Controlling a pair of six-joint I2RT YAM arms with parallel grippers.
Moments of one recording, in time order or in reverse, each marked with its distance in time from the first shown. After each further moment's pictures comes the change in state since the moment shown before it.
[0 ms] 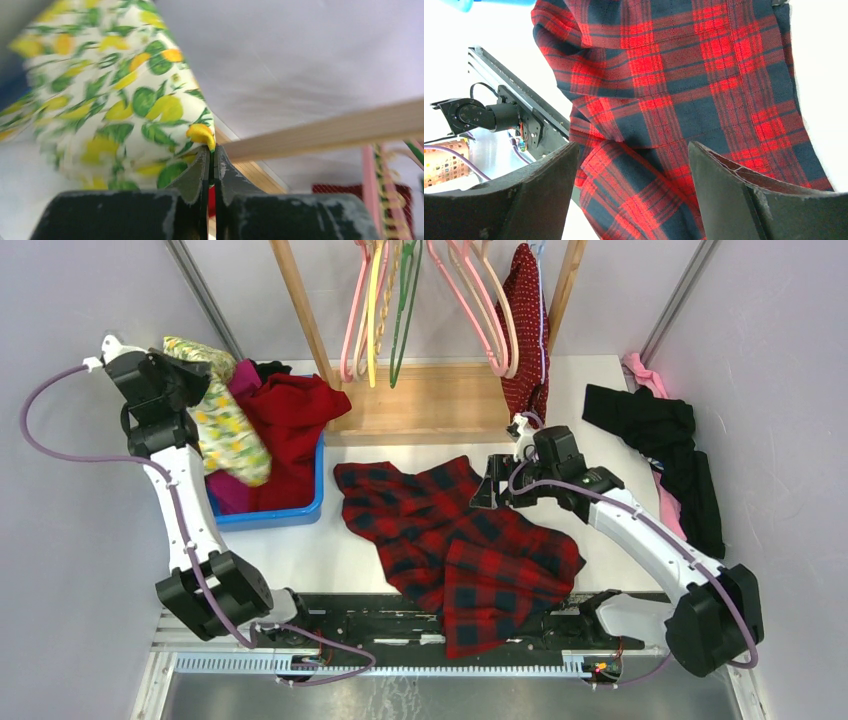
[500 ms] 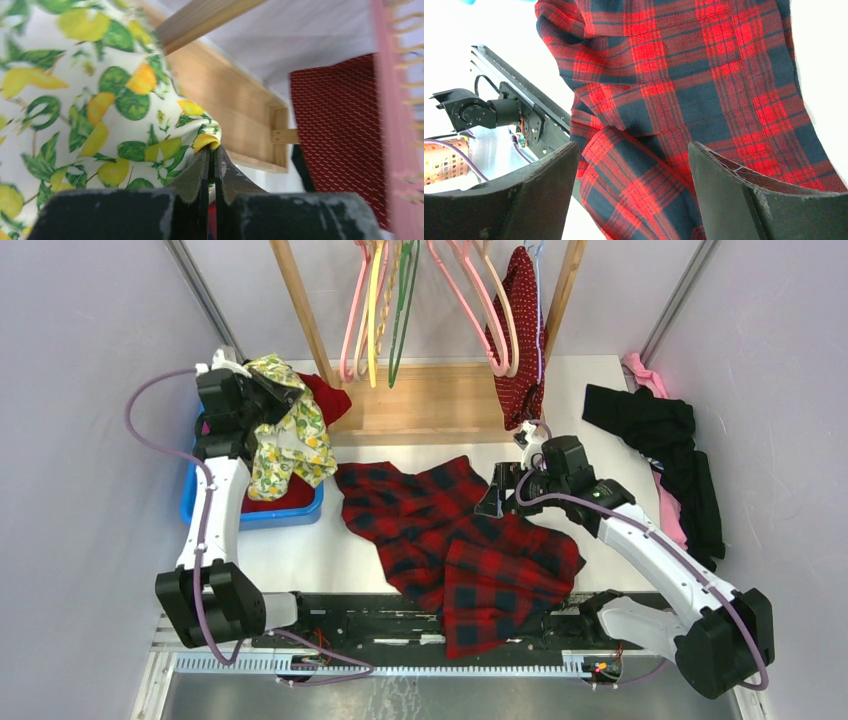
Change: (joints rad) left arm -0.308 -0.066 -0.224 0.072 0.169 0.000; right arm 0.005 -0.110 -0.058 -0.011 0.011 0.011
